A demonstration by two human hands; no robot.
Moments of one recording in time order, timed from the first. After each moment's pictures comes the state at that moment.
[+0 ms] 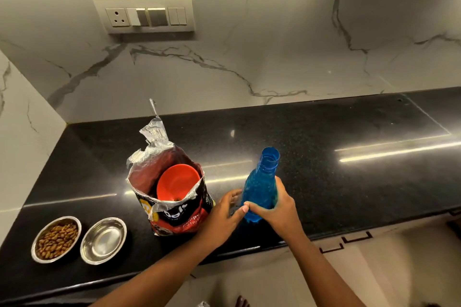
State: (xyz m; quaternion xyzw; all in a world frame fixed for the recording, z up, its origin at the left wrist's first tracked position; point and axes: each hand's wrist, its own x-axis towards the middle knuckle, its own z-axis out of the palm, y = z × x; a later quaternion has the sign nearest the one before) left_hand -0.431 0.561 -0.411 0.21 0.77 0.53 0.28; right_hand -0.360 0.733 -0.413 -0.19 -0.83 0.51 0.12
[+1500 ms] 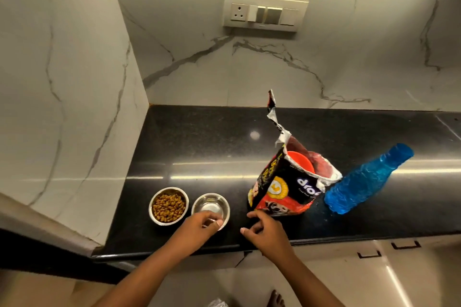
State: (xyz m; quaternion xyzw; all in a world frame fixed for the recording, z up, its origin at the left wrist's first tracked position) left_hand -0.495 0.218 -0.431 0.12 0.82 0.46 0.33; right_hand -0.407 0.434 -0.466 -0.22 -0.88 0.42 -0.07
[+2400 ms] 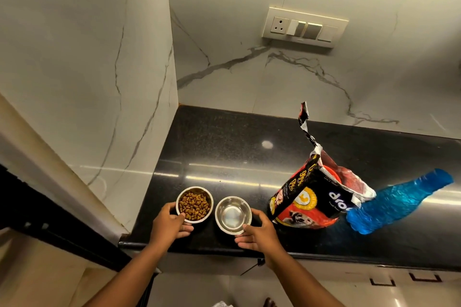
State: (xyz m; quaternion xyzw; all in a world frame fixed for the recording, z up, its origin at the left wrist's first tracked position) left_hand -0.526 0.126 -0.477 -0.19 0.74 0.61 0.20; right_hand -0.451 0.368 -0.454 -0.34 -0.64 0.68 -0.15
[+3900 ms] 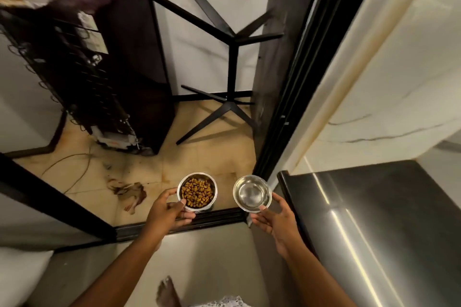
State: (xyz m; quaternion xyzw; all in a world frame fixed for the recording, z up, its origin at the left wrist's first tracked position) left_hand -0.150 0.066 -0.425 -0.55 0.43 0.67 -0.26; right_hand -0.395 0.208 -0.417 0.06 -0.62 0.60 -0.50
